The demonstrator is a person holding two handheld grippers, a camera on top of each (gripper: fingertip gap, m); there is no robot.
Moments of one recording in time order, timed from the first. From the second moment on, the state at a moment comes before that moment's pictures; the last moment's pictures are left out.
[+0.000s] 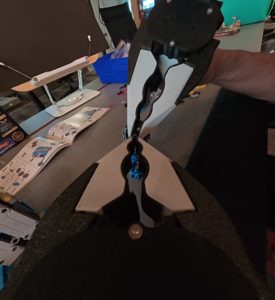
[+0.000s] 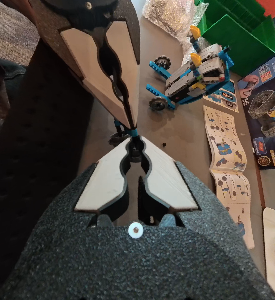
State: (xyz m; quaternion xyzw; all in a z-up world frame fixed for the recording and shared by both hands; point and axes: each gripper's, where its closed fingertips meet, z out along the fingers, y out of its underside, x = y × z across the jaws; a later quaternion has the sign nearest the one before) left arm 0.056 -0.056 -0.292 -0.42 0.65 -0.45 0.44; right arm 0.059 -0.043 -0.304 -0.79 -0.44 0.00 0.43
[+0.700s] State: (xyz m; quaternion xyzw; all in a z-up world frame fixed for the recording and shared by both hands) left arm 0.054 -0.059 -0.294 -0.42 0.67 -0.46 0.42; right arm 0.050 -0.046 -0.297 -0.76 -0.45 0.00 0.46
